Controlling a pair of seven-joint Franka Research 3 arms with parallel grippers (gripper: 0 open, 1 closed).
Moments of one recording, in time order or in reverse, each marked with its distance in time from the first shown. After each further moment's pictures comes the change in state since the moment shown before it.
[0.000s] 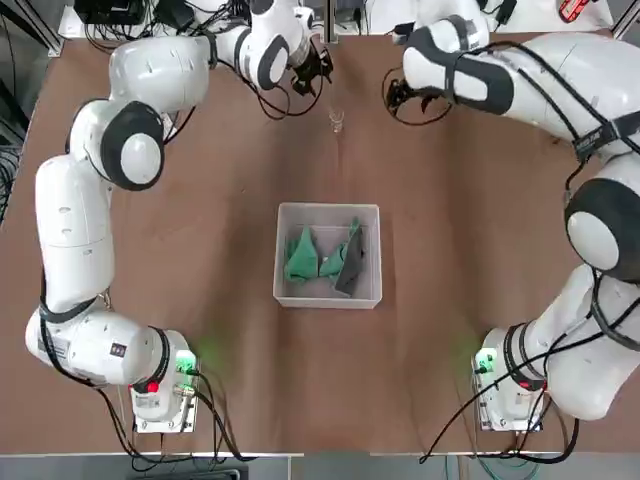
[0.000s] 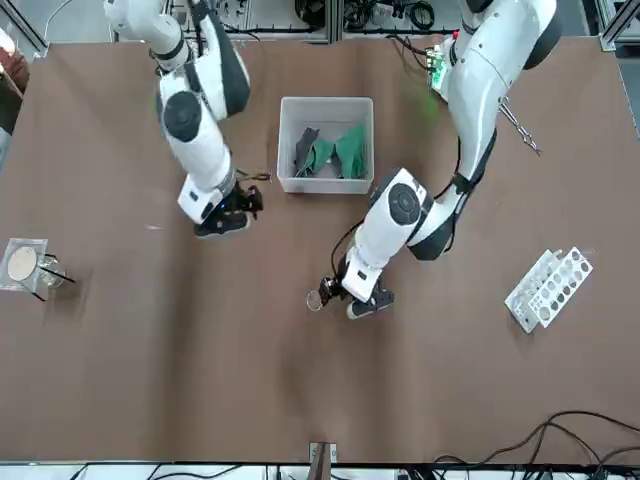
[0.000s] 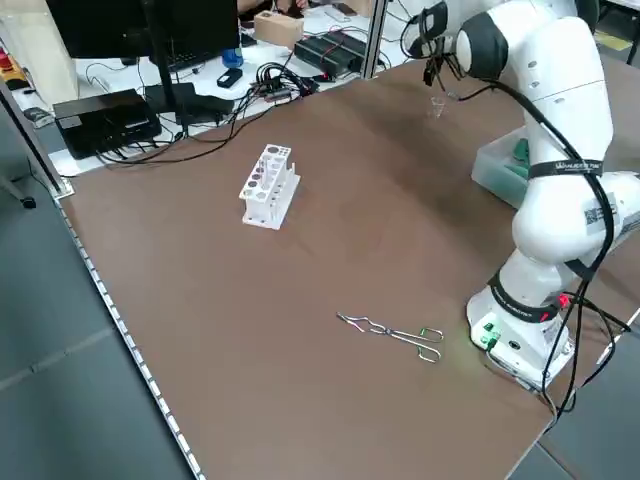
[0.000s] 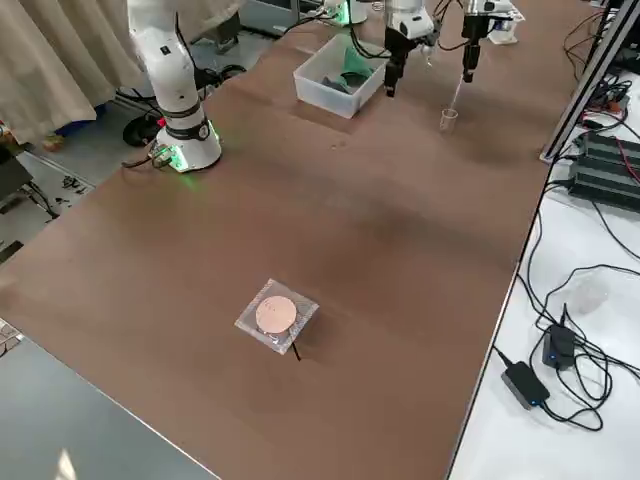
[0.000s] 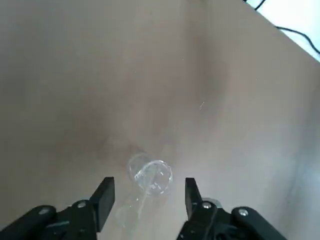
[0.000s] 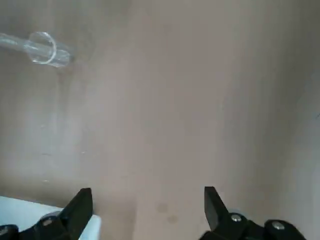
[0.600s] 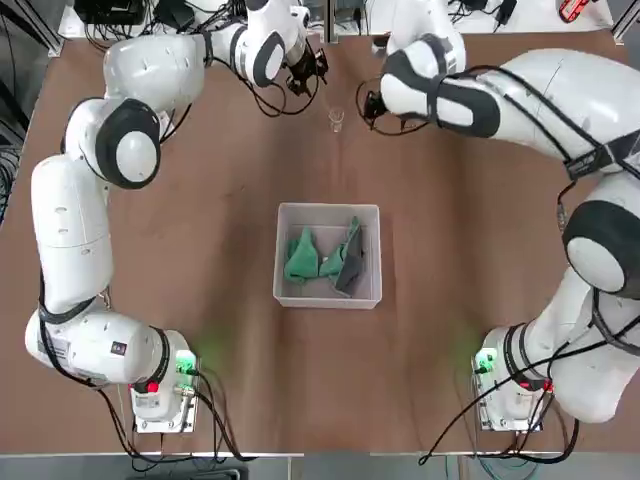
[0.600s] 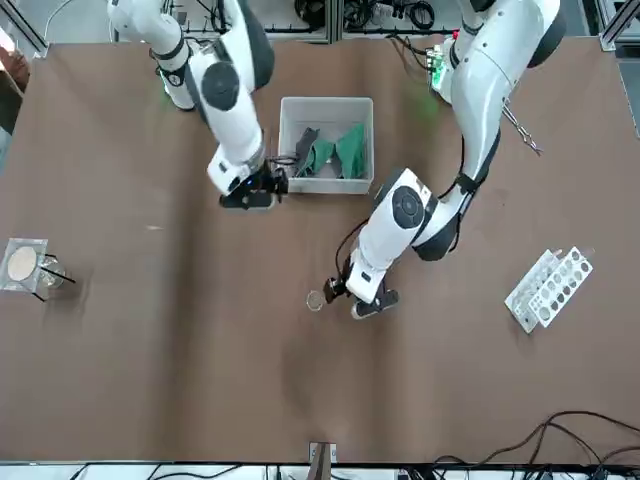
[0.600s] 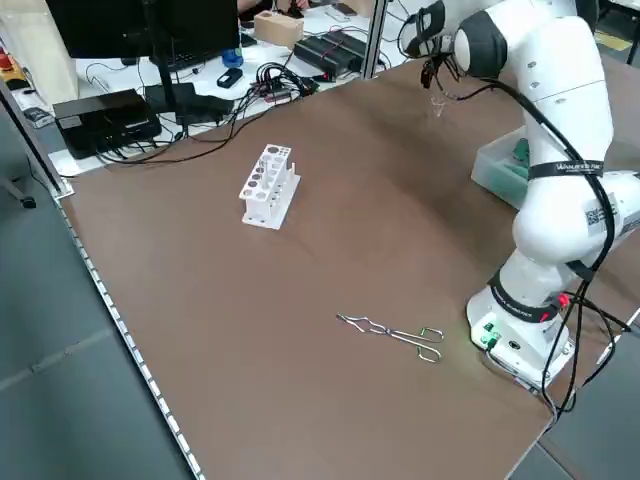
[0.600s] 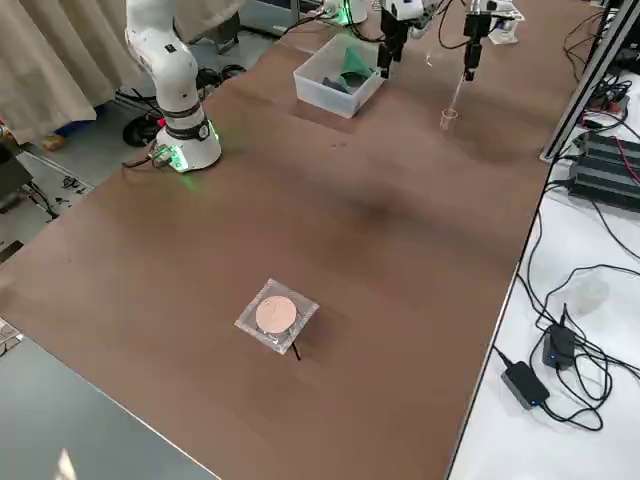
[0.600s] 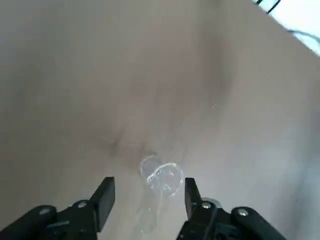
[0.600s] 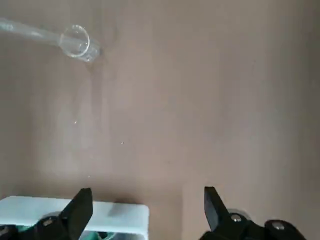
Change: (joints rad) left arm 0.028 -0.012 -0.005 -0.005 0.000 -0.014 0.000; right arm 0.145 -0.004 -0.001 0.006 -0.017 0.002 0.299
